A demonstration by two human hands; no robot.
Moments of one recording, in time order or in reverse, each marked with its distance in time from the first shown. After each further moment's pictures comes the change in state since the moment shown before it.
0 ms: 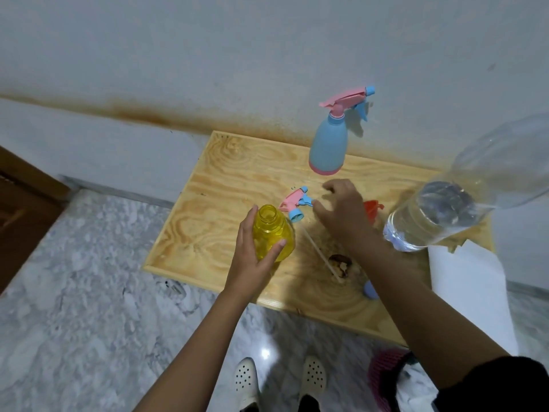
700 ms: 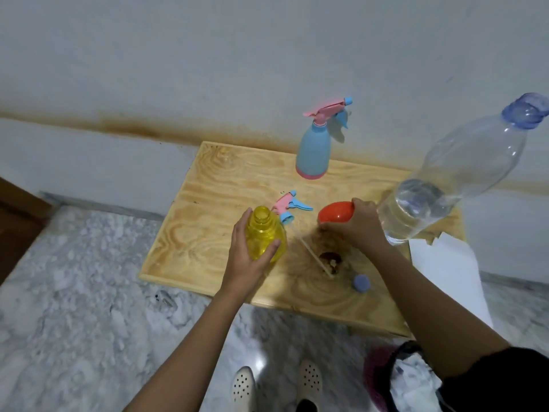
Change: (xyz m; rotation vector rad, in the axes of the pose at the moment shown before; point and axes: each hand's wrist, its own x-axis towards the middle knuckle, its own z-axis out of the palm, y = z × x) left_hand 0.003 -0.001 -0.002 -0.096 0.016 0.003; right_hand -0.027 0.018 -0.039 -0.034 -0.111 0.396
